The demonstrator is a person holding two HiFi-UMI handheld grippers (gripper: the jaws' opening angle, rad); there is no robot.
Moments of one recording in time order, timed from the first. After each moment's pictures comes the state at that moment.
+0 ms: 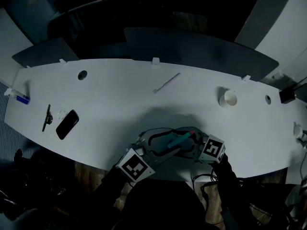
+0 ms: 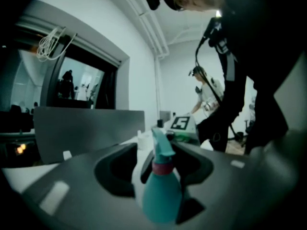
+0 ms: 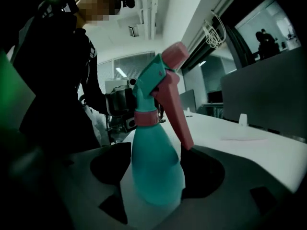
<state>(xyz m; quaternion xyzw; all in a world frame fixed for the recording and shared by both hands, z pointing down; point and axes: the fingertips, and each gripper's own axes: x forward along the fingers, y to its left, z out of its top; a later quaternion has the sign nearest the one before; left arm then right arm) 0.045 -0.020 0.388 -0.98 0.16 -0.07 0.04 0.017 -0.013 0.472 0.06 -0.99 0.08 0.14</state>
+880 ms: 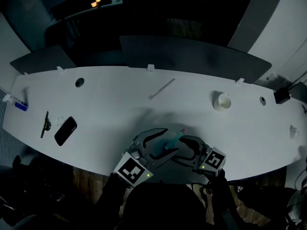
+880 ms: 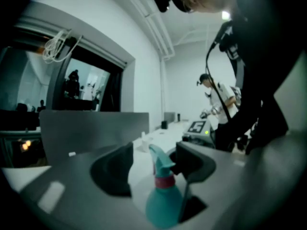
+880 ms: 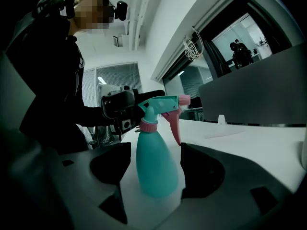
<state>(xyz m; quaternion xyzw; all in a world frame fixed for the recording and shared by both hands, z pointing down) 0.040 -0.024 0.370 -0.98 0.20 -0.09 0.01 0.041 -0.004 0.453 0.18 -0.97 0.12 0.09</state>
